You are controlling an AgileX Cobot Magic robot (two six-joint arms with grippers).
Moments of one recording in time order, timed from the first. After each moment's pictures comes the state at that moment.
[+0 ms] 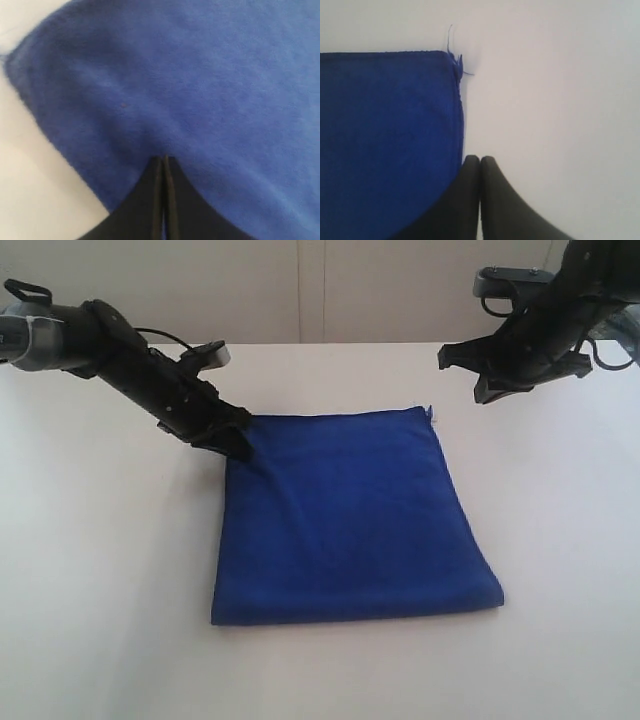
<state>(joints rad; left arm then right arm) -0.26 2.28 -1.74 -0.78 0.94 0.73 0.11 1.99 -1.55 0.18 0.73 -0.05</state>
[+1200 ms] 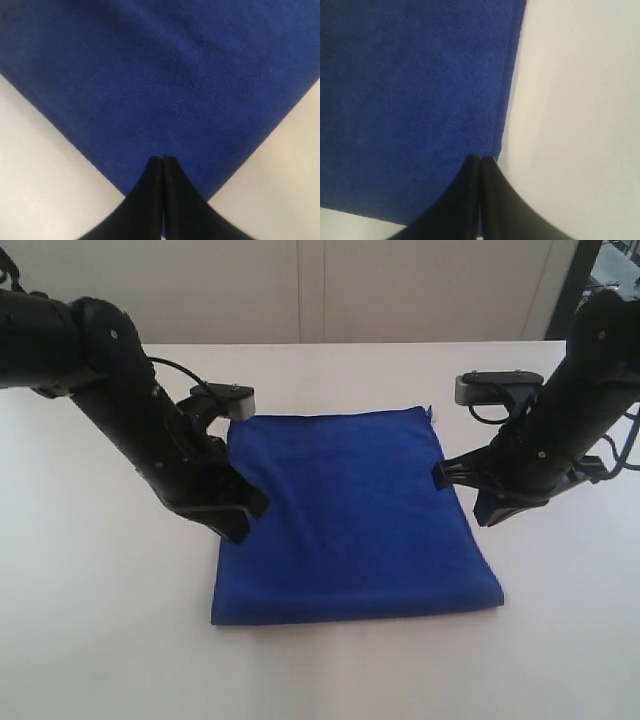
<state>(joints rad) -0.50 1.79 -1.18 -0.51 0.85 0.47 0.22 1.73 -1.07 0.21 0.80 -0.10</state>
